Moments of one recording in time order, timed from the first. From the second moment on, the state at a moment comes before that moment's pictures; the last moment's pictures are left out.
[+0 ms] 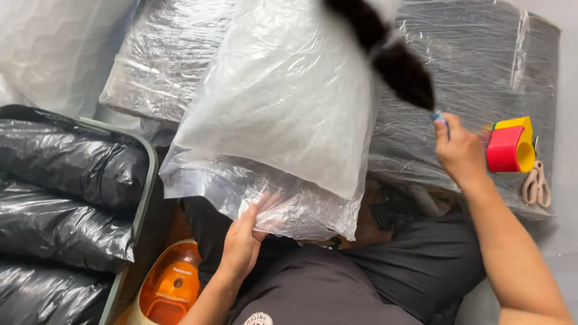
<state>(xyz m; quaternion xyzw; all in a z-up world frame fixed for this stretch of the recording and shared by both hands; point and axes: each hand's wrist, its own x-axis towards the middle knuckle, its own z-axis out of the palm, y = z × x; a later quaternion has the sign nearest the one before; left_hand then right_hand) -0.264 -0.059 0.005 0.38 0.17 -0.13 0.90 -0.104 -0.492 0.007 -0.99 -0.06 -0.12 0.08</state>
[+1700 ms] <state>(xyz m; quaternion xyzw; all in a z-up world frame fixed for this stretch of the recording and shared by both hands) -0.167 0.078 -0.012 0.74 0.22 0.06 0.63 -0.040 -0.361 0.142 -0.85 -0.25 -0.34 -0.31</state>
